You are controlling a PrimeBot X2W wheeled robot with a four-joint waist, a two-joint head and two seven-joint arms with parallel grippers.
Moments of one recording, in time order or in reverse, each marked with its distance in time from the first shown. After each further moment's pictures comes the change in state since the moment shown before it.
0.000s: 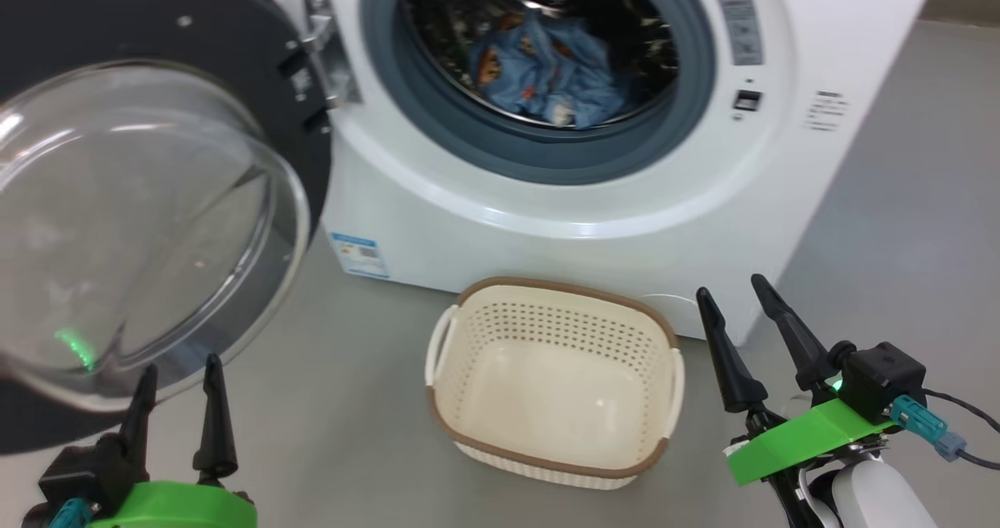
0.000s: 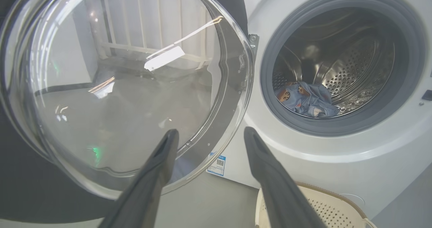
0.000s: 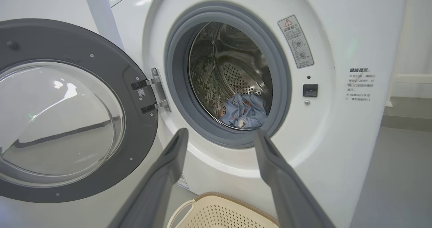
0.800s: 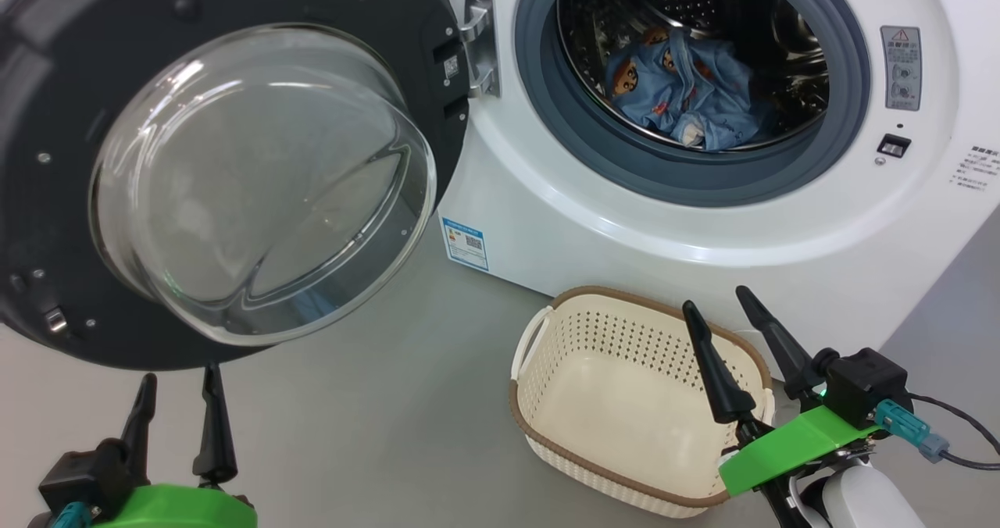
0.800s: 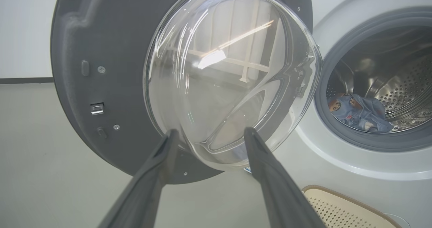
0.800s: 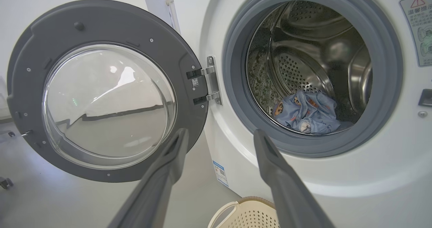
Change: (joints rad) left arm 0.000 -0.014 0.015 0.028 -0.006 0.000 0.000; right arm -0.001 -0.013 0.038 0.029 0.007 0.000 0.000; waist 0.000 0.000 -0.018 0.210
